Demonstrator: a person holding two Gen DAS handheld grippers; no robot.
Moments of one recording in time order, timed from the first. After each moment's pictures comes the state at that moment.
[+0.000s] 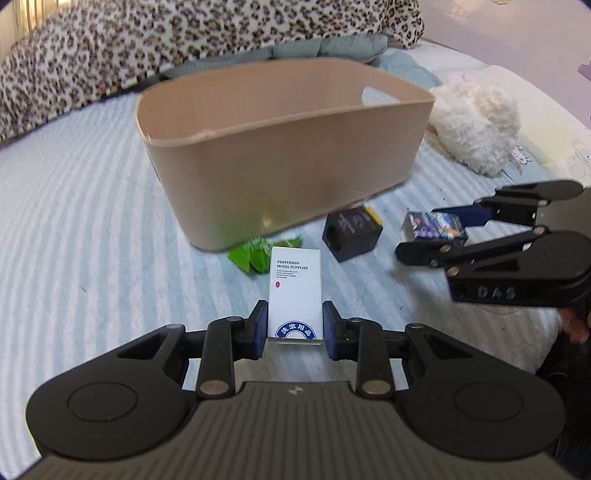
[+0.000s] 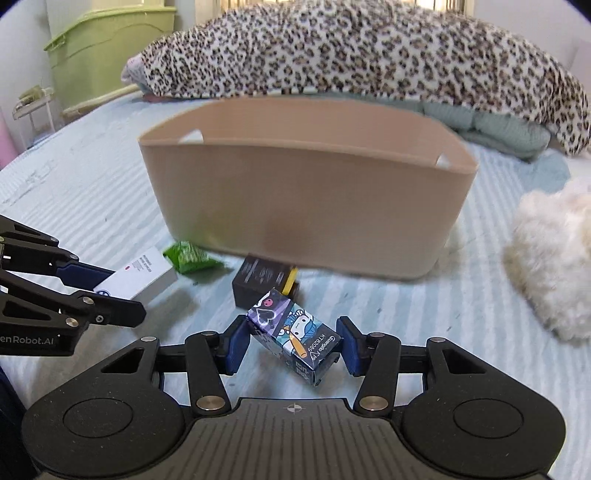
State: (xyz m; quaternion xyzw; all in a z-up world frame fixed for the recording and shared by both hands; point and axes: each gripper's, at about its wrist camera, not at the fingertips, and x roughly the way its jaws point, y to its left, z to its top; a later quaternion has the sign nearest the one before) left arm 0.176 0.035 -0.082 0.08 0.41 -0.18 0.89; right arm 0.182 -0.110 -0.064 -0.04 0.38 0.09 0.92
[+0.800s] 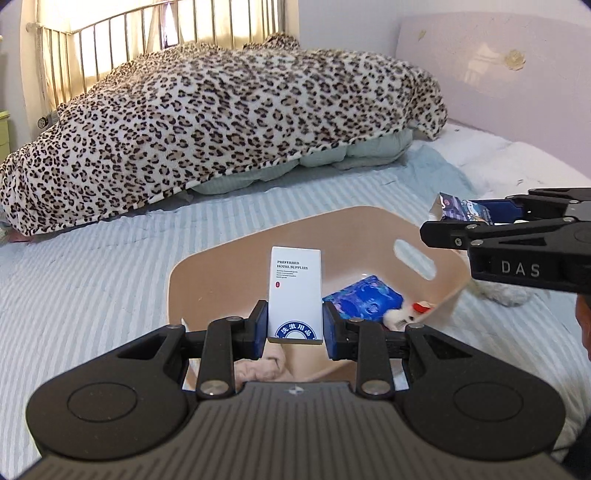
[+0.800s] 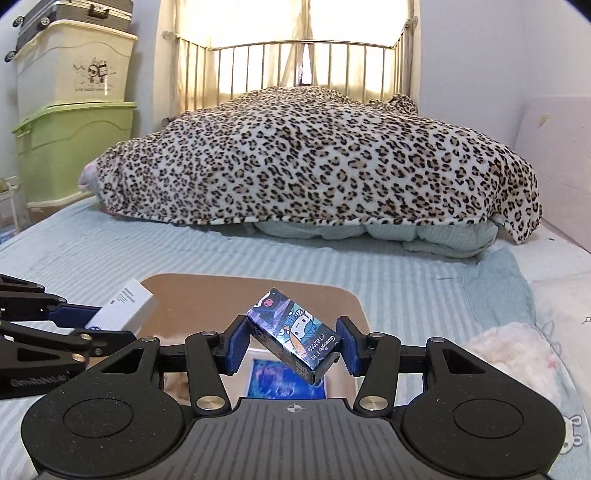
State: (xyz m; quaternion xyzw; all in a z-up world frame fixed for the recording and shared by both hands) left arm 0.259 0.000 0.012 0.08 0.29 -0.14 0.94; right arm 0.257 -0.158 0.059 -0.02 0.25 0.03 0.97
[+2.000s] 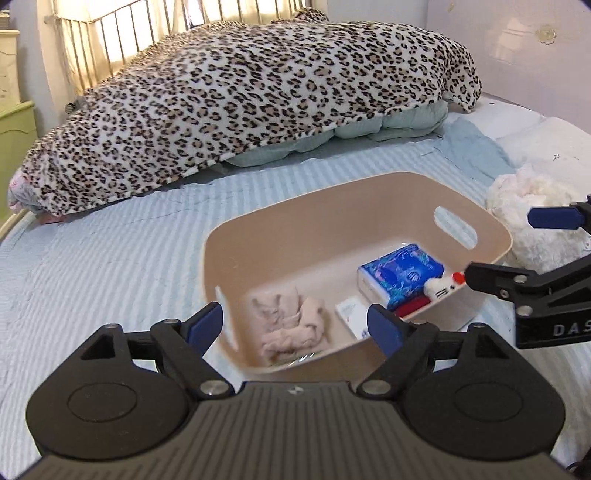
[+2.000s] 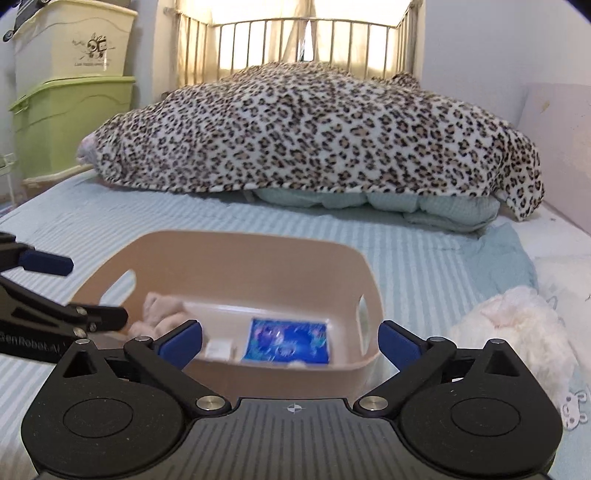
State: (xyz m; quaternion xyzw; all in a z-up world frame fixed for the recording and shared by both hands) left arm 0.246 0.014 -0.010 0.11 0.32 -0.08 0.94; right arm 0.242 -0.153 0.036 -0.02 0.29 0.03 0.96
